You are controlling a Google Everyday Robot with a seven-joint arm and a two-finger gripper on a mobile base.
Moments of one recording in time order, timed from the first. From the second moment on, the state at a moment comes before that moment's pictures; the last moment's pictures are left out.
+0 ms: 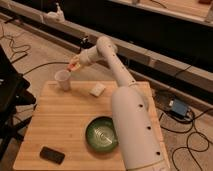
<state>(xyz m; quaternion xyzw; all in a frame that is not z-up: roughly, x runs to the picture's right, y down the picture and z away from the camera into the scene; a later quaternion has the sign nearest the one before) -0.177 -0.143 0.890 -0.15 -0.48 -0.02 0.86</state>
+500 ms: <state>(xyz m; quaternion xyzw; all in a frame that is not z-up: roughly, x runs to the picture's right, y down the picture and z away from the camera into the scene) -0.200 -0.139 0.894 -0.14 -0.44 -0.12 0.88</state>
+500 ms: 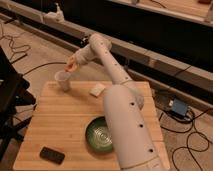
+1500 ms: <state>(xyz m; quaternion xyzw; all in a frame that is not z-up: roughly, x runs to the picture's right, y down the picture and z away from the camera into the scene) -0.268 -0.109 0.905 -0.19 -0.41 -0.20 0.87</state>
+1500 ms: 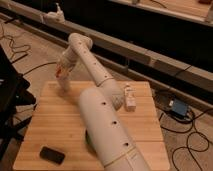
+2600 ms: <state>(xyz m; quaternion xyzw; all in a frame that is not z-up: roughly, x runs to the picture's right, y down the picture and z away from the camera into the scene) -0.248 -0.124 0.916 -0.18 -0.41 -0.16 0.88</state>
